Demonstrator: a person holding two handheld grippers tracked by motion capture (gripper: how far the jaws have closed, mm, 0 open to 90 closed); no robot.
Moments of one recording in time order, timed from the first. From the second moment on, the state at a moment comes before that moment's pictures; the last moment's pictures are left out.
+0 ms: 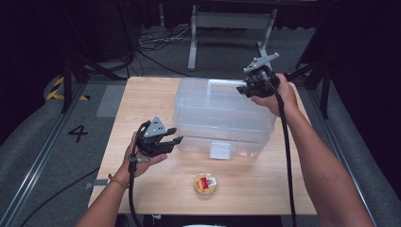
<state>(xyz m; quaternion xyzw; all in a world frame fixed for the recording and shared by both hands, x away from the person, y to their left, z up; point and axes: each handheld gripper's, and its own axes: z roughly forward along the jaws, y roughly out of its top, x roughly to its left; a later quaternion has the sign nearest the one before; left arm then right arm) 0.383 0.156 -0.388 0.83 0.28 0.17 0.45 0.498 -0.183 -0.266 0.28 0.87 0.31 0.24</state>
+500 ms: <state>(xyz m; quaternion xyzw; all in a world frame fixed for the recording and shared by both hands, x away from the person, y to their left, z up) 0.398 0.162 -0.387 0.81 0.30 0.18 0.48 0.502 -0.183 -0.262 0.28 0.88 0.30 0.24</state>
